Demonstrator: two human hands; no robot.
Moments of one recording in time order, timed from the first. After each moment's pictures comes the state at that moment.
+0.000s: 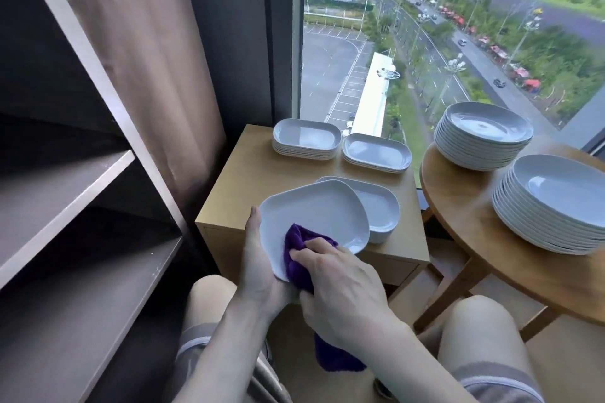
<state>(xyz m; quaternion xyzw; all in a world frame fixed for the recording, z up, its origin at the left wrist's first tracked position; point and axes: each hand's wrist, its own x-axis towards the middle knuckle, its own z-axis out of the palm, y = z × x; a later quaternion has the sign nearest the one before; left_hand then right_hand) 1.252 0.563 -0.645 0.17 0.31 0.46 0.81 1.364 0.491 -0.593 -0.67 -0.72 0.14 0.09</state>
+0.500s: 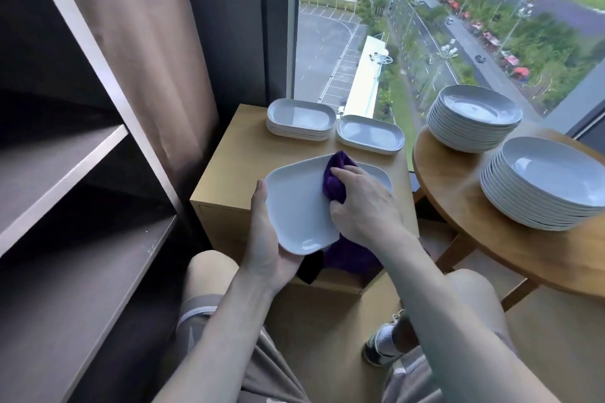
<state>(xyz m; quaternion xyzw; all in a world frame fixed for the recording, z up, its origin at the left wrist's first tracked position) 1.258 0.557 -0.643 0.24 0.28 0.46 0.81 1.411 0.549 -0.584 -0.76 -0.62 0.12 0.17</state>
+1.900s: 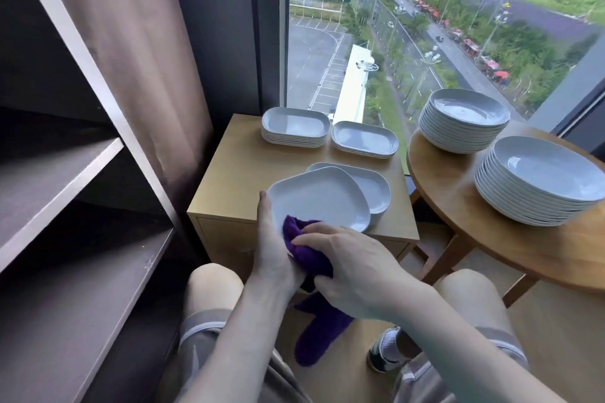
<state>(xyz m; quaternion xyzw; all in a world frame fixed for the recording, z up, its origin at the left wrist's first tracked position) 1.268 0.563 -0.646 0.18 0.34 0.45 0.81 1.382 0.492 -0.587 -0.63 -0.75 0.19 0.09</state>
